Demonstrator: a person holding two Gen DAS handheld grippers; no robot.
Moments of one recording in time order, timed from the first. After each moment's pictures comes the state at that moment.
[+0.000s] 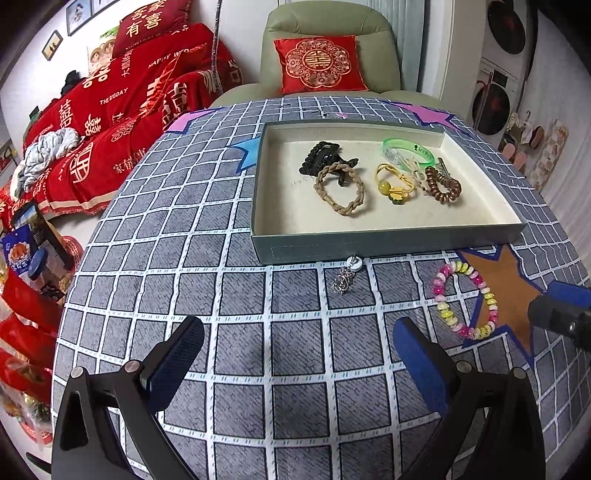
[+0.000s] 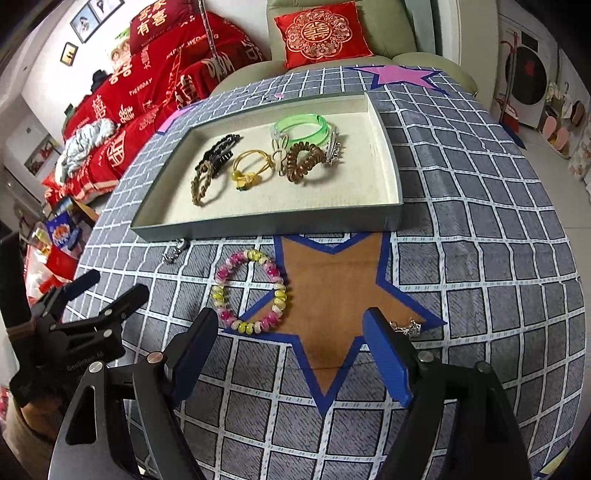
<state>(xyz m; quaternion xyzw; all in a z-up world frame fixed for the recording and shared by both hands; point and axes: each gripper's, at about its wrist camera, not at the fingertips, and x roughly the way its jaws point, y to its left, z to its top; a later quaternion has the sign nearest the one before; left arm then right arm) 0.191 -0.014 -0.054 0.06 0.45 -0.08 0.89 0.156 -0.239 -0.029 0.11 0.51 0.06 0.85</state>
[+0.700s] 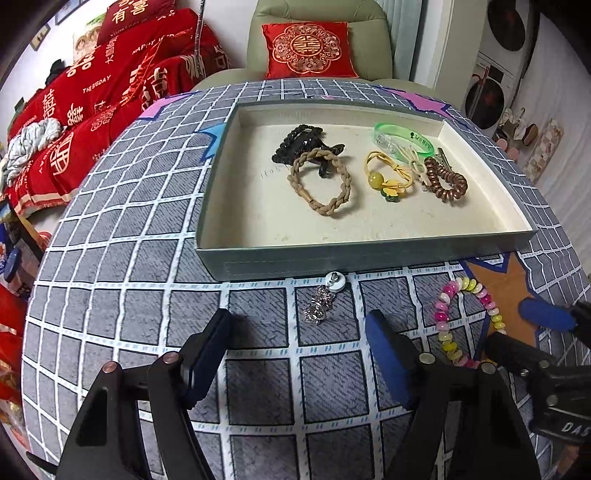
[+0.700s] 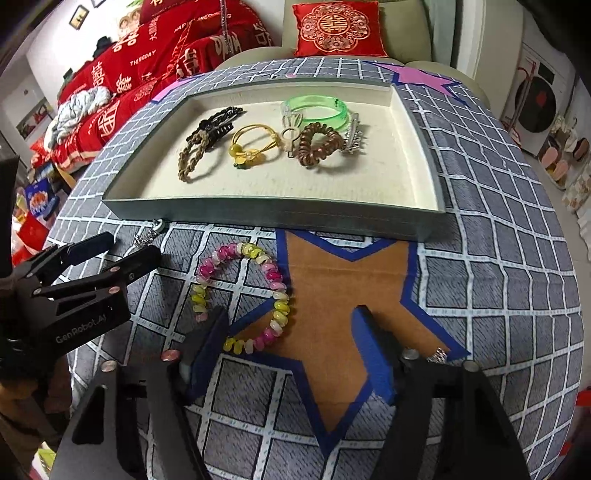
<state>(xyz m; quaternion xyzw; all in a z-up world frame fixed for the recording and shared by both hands) 0.224 -0.033 -0.078 0.04 0.47 -0.10 0.87 0.179 -0.210 -0.058 0.04 0.52 0.05 0.85</state>
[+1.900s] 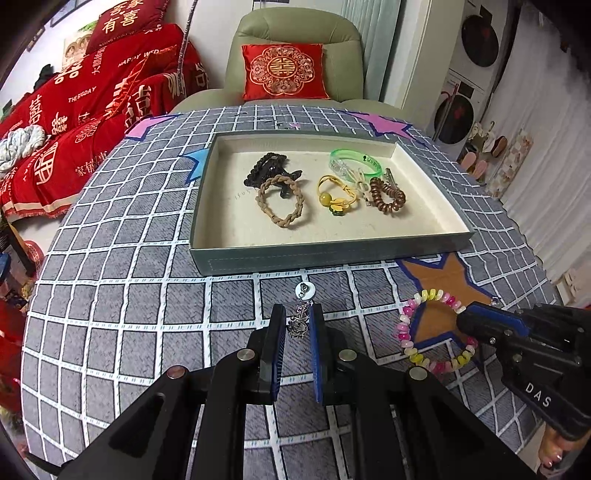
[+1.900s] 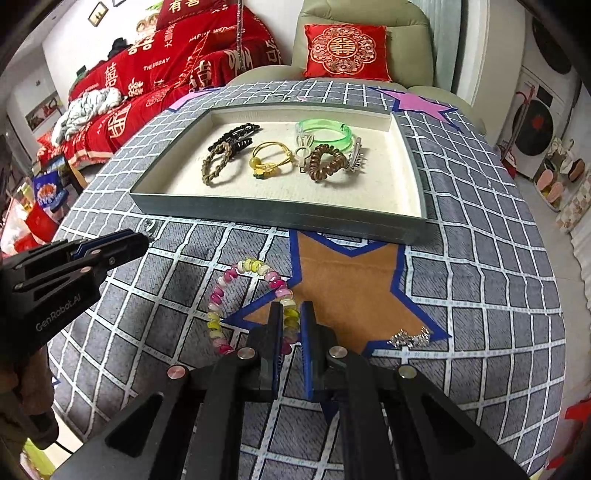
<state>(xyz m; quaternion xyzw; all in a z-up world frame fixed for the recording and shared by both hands) 0.186 -0.029 -0.039 0.01 0.45 -0.16 0.88 0.145 -0.206 -0.032 0.02 0.49 0.06 0.87</state>
